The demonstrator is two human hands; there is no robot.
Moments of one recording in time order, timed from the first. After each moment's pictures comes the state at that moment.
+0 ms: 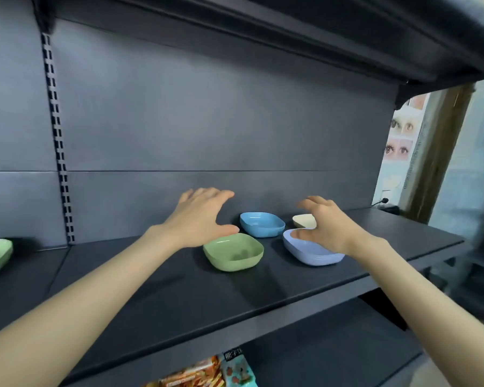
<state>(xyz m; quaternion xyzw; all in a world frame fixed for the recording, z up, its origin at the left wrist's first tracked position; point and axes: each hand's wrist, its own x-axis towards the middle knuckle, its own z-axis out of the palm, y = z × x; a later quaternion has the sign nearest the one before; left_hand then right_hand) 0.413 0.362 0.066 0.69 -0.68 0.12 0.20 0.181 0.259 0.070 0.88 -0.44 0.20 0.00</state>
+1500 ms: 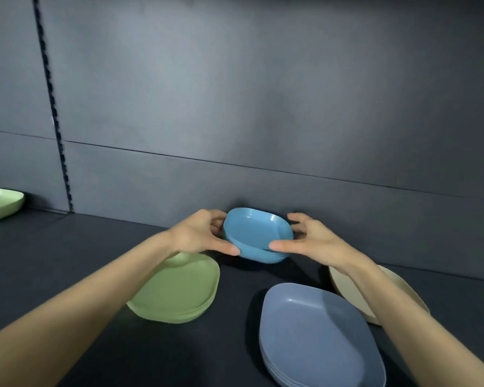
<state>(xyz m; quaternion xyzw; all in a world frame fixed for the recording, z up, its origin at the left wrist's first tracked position) 0.406 0.157 0.009 0.76 -0.43 -0.21 0.44 0.249 -0.036 0.023 0.88 -0.18 0.10 -0.43</state>
